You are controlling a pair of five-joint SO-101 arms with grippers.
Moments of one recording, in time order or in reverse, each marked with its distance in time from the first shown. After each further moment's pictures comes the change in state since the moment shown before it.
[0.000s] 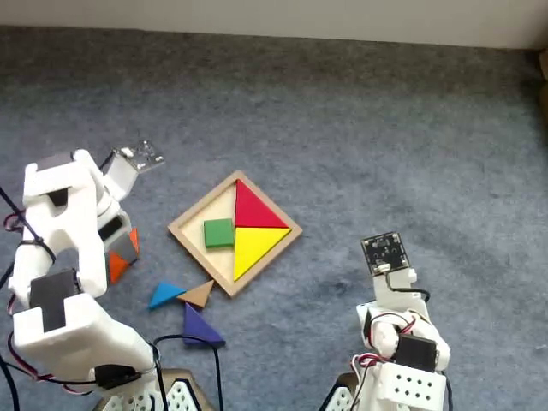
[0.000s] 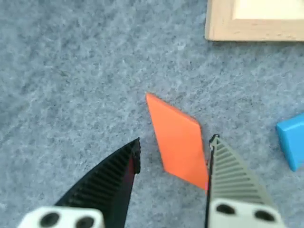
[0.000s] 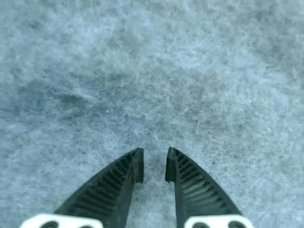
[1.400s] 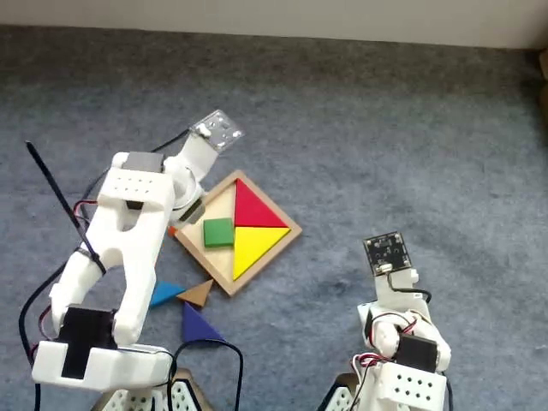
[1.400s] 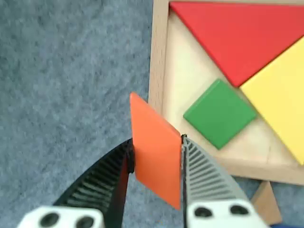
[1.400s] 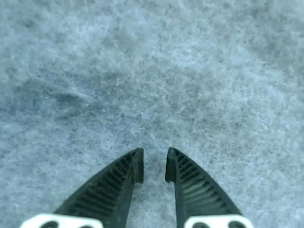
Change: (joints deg) left arm 26.0 -13.9 3.4 -7.3 28.0; right arm 0.4 0.0 0.0 0.0 0.0
